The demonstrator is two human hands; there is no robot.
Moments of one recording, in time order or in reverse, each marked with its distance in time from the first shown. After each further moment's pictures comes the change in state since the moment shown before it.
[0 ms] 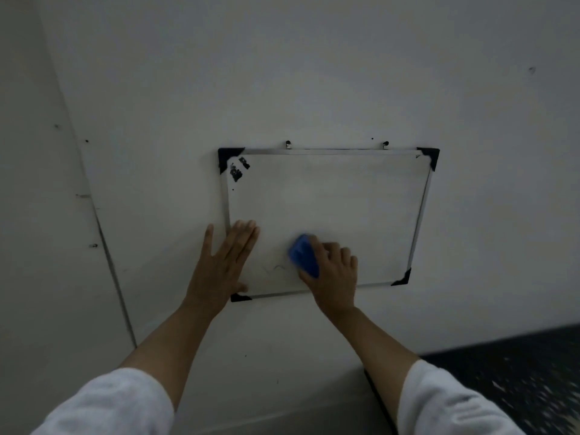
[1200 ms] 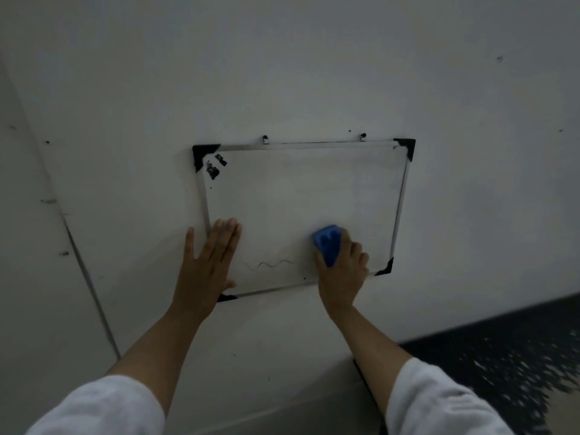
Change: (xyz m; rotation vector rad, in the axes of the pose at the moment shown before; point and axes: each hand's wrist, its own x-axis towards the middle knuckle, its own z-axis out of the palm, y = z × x) left_hand 0.001 0.010 0.000 -0.074 0.037 -0.046; right_hand -0.005 0.026 -0.004 -0.017 0.066 0.485
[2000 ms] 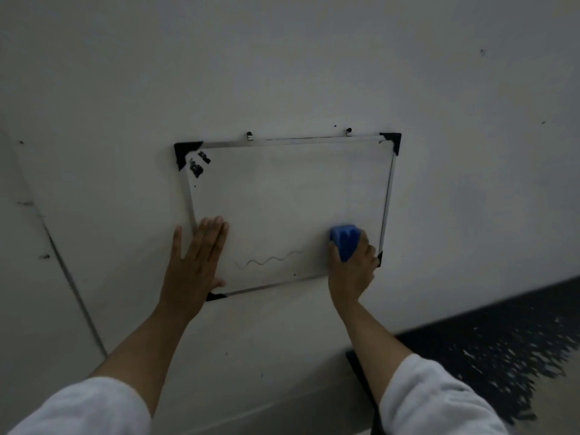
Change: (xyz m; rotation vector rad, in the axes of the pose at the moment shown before) left_hand 0.000 -0.001 -0.002 -0.011 0.004 0.017; right_hand 0.010 0.024 -0.011 0.111 -0.089 0.357
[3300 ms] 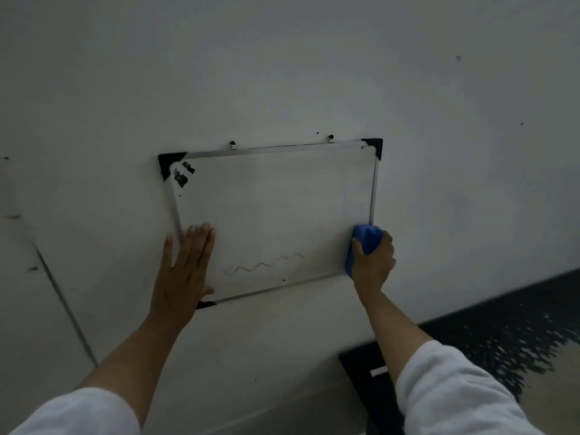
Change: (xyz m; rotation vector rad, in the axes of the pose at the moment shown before) left_hand 0.000 0.006 -0.013 -0.005 -0.057 -0.016; right_hand 0.059 0.037 -0.029 0.234 -0.074 0.142
